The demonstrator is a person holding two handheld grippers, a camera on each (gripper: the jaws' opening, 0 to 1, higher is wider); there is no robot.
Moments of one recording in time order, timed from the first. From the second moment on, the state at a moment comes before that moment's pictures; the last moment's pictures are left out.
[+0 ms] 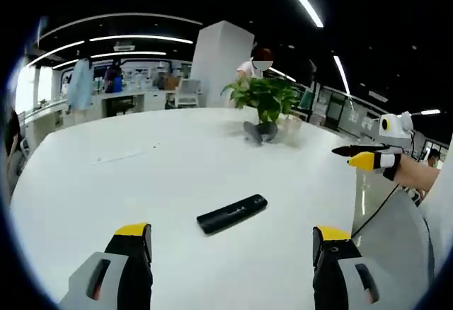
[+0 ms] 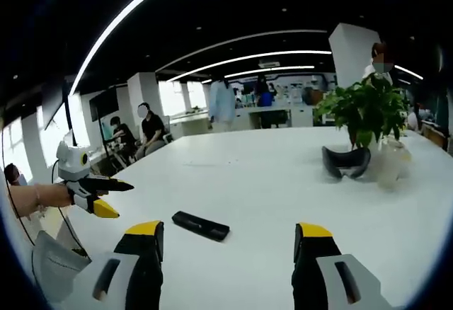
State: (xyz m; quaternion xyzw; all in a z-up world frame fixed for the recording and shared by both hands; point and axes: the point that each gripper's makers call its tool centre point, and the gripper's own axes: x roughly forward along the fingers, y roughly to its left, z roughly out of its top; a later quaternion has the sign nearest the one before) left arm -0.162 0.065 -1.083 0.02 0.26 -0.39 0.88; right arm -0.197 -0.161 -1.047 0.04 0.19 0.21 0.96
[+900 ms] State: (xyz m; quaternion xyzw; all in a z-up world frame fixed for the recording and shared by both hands) left arm -0.124 0.030 -1.160 0.24 0.38 -0.53 0.72; right arm -0.207 -0.166 -1.055 0.03 0.22 0.20 0.95
